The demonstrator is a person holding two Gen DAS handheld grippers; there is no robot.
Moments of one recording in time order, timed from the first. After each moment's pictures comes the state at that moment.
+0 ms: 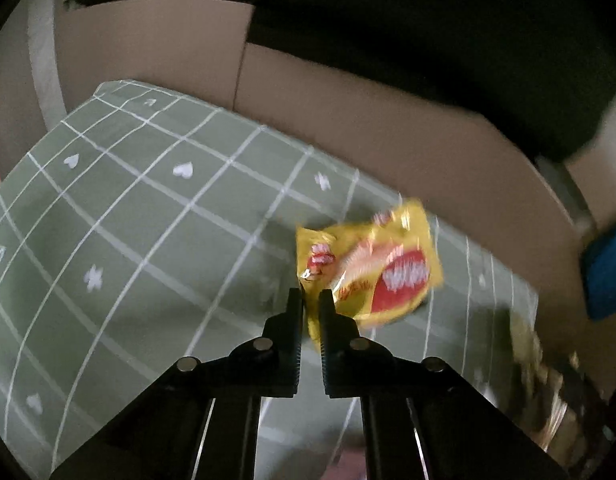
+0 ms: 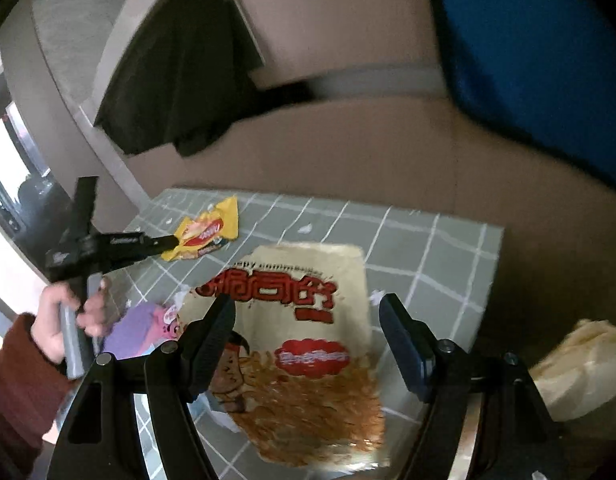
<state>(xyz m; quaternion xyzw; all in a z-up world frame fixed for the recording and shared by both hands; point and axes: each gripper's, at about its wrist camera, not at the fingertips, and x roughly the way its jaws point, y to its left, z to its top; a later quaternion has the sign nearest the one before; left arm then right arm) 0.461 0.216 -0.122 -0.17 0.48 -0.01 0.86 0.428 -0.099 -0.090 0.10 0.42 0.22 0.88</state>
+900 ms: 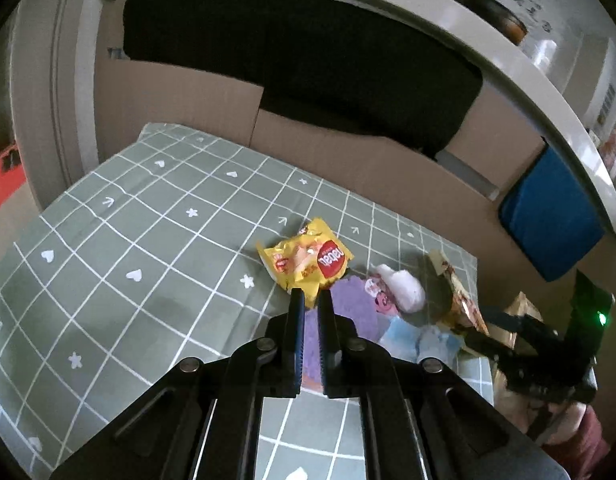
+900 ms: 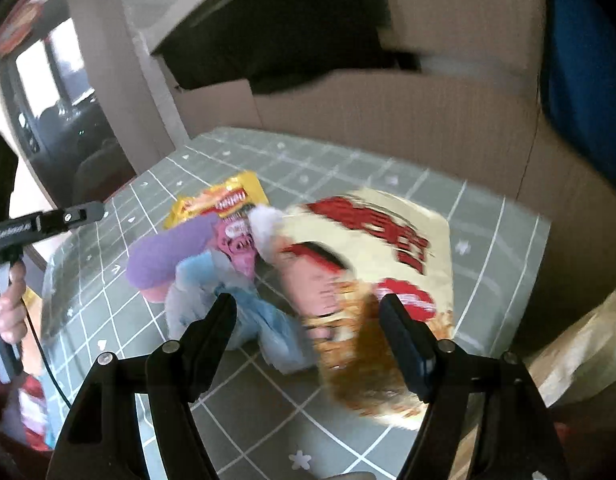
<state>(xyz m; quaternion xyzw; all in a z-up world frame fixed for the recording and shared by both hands) 0.308 0.235 -0.052 -0.17 0.38 -0.04 0.91 0.357 -0.031 -0.092 -0.02 0.39 0.28 0.88</state>
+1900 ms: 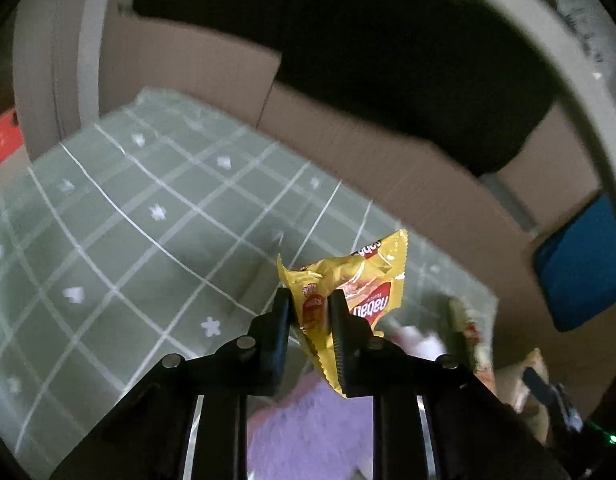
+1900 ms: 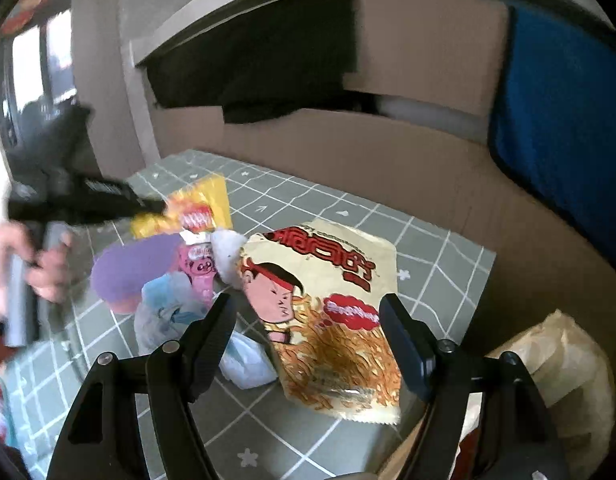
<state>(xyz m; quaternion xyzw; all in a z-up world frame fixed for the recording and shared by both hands) 0.373 0.227 -0.074 -0.22 0.39 0.00 0.89 0.347 -0.049 -0.084 -0.06 0.34 0.21 0.92</state>
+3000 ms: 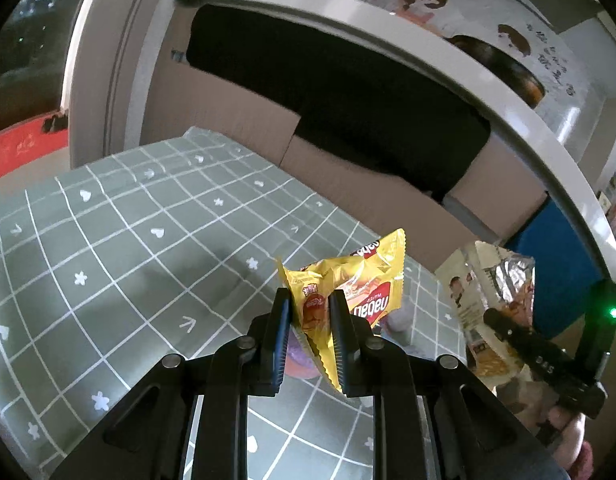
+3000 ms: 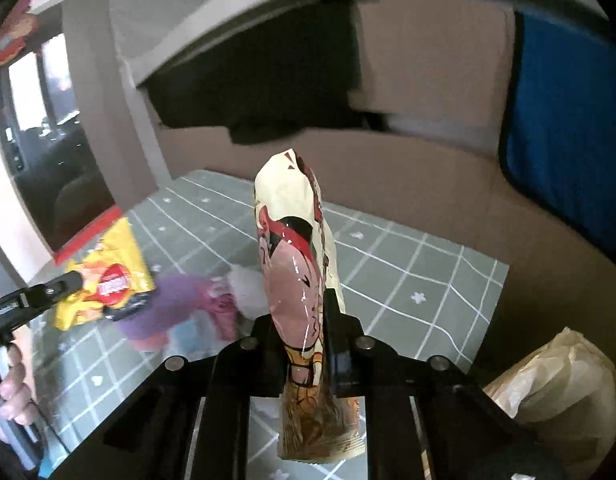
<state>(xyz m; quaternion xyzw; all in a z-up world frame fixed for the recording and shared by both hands) 0.249 0.215 -0.055 -0.24 0.30 0.04 0.92 0.351 -0.053 -0.053 -0.01 0.34 0.24 0.91</state>
